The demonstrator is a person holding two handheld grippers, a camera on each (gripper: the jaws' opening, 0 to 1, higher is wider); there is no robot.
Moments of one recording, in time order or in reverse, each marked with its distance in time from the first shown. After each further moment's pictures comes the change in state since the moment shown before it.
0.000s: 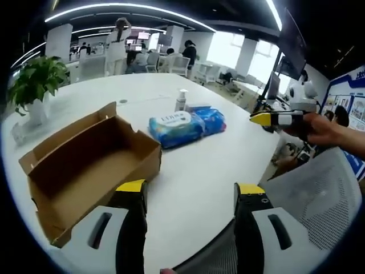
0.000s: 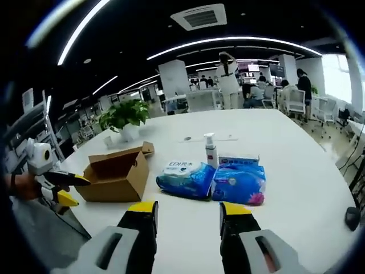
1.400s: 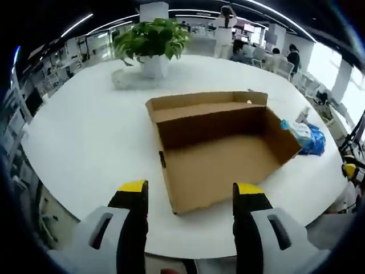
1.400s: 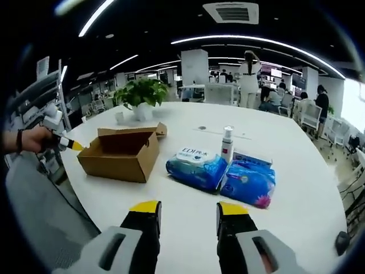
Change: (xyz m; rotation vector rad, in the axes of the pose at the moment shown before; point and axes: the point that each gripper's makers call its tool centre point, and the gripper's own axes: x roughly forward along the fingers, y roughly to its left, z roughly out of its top) left arm -0.108 0.203 -0.057 -0.437 0.087 0.692; right arm 0.002 0.019 -0.014 -0.165 0.068 0.042
